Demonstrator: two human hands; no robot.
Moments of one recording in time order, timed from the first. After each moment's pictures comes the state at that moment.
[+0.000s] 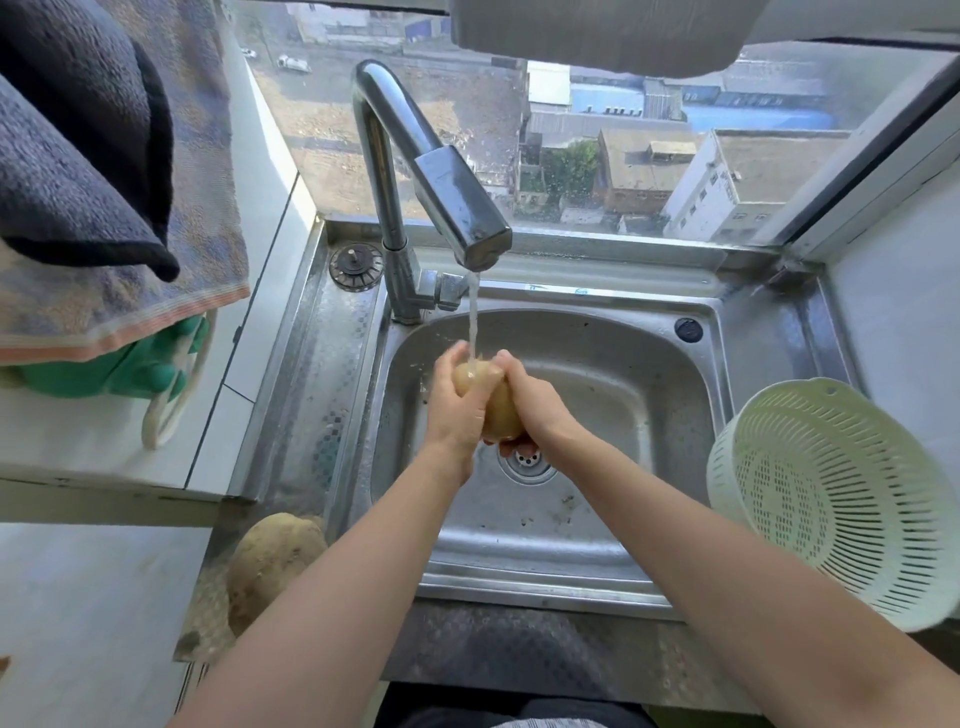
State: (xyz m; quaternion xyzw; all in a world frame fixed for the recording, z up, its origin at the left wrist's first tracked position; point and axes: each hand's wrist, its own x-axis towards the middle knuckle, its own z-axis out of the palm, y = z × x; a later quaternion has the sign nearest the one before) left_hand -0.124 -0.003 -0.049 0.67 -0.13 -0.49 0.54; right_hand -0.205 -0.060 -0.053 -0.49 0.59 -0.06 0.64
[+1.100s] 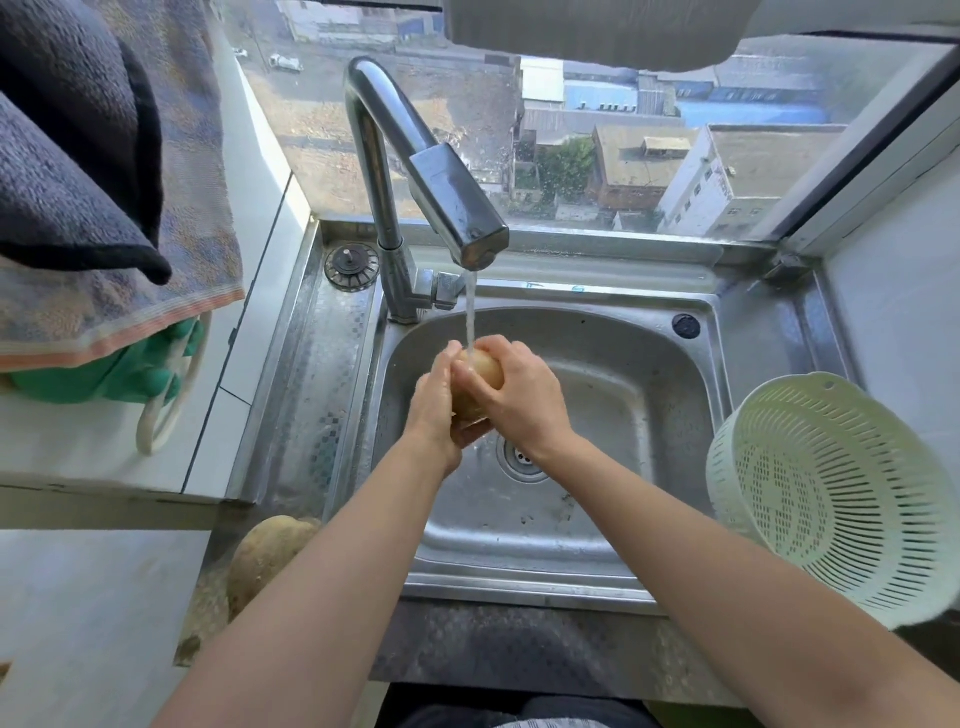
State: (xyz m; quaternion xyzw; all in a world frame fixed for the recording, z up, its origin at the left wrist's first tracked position) left_hand -0.105 -0.012 -0.051 0.61 0.07 -0.59 0.53; right_hand -0.195 -0.054 -0.048 -0.79 0.50 -0.15 0.34
